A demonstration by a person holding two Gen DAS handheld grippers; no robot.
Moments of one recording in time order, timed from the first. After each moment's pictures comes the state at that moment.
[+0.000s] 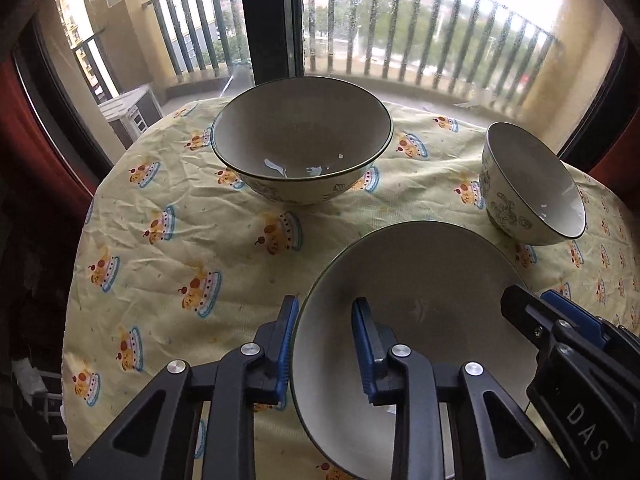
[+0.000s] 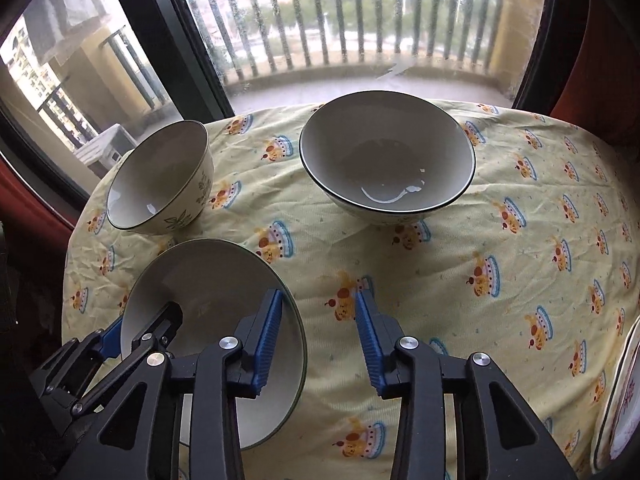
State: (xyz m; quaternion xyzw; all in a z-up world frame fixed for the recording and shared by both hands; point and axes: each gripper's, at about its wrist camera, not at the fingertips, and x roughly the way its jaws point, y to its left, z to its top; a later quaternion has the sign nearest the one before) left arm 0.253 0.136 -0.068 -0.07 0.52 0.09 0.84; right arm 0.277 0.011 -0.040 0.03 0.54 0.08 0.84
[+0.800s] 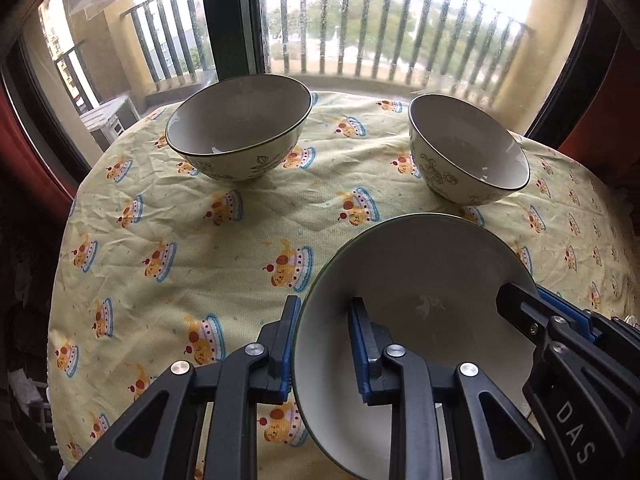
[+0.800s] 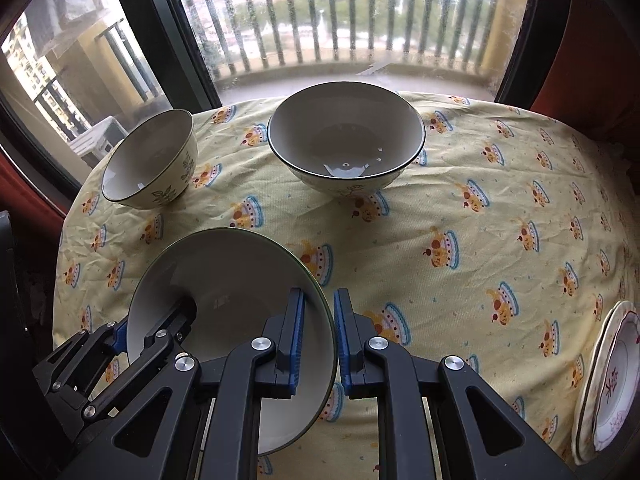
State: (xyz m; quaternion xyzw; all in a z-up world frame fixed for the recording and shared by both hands) left arm 0.225 0.081 -0.060 -0.06 0.52 0.05 0.85; right arm 0.245 -0.021 -0.028 0.01 0.54 0.06 0.84
